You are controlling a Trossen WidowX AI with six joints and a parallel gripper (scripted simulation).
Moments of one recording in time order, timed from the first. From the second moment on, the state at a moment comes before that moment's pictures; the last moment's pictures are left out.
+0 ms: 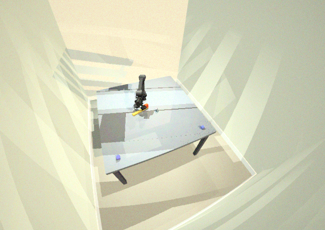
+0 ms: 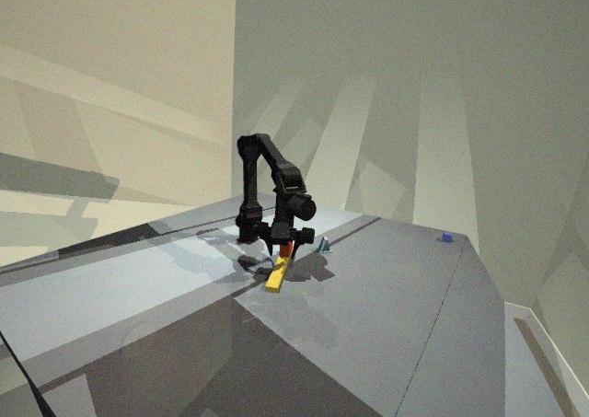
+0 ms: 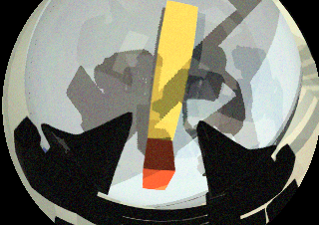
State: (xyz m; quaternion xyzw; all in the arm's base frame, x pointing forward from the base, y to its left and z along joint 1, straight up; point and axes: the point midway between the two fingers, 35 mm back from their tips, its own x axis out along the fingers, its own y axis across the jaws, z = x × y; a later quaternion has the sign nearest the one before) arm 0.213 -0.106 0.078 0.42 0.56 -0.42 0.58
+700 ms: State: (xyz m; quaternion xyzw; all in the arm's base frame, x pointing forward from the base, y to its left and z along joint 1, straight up) arm 0.215 -0.107 0.054 0.42 0.56 -0.41 0.58
